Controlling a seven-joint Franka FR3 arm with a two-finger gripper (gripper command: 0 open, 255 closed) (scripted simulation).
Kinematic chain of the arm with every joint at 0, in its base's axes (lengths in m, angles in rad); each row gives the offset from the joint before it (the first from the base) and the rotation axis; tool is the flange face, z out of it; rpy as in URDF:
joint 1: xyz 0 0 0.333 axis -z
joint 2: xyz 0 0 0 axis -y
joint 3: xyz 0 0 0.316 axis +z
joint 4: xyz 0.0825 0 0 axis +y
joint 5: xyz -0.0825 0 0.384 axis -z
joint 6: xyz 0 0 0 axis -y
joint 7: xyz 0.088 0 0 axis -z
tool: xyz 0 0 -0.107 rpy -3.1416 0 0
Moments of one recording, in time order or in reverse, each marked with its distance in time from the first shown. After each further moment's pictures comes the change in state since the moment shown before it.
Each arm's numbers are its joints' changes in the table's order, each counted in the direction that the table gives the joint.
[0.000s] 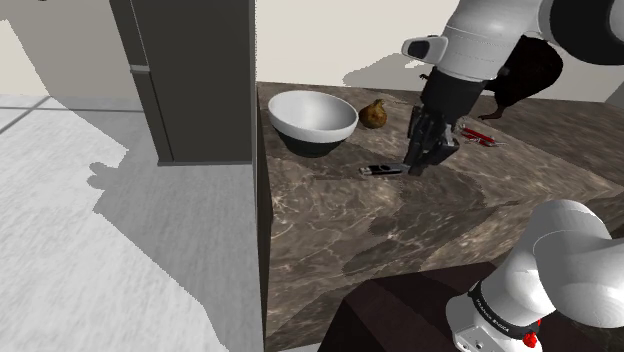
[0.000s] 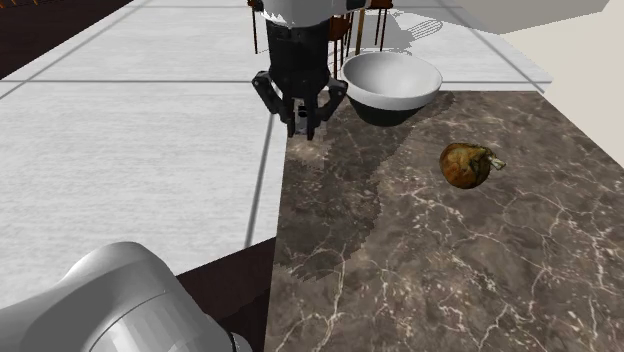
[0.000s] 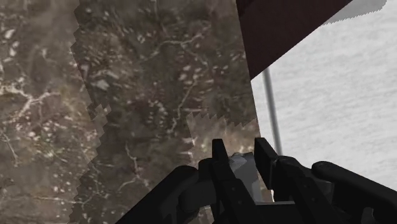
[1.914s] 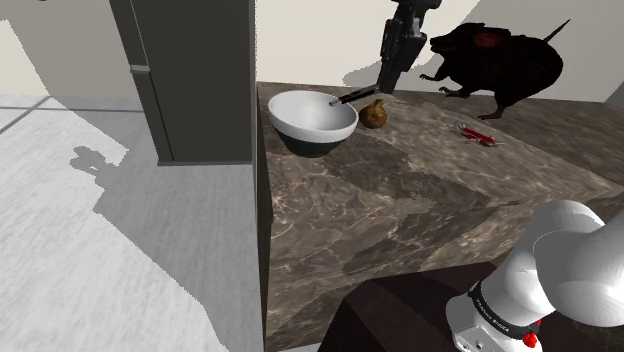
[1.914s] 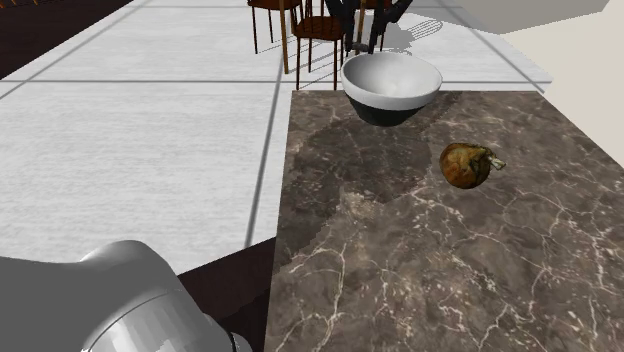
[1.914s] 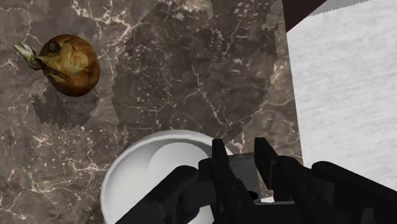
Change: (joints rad) arm 0.034 -0.388 -0.044 -0.591 0.051 -0.206 -0.042
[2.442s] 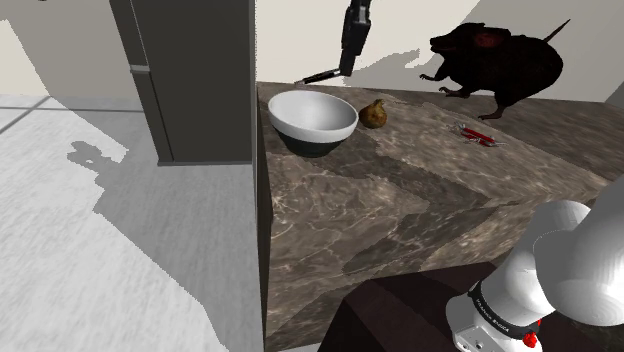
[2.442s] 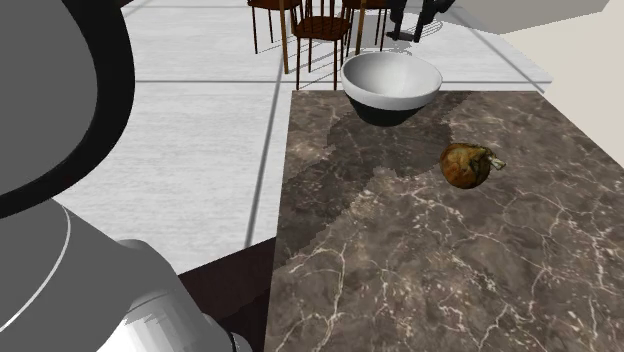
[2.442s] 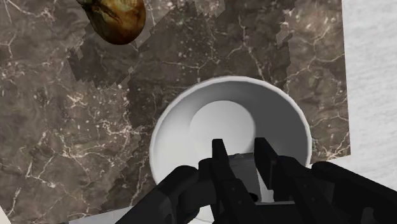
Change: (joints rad) arm 0.019 -0.276 -0.024 -0.276 0.021 -0.002 -0.042
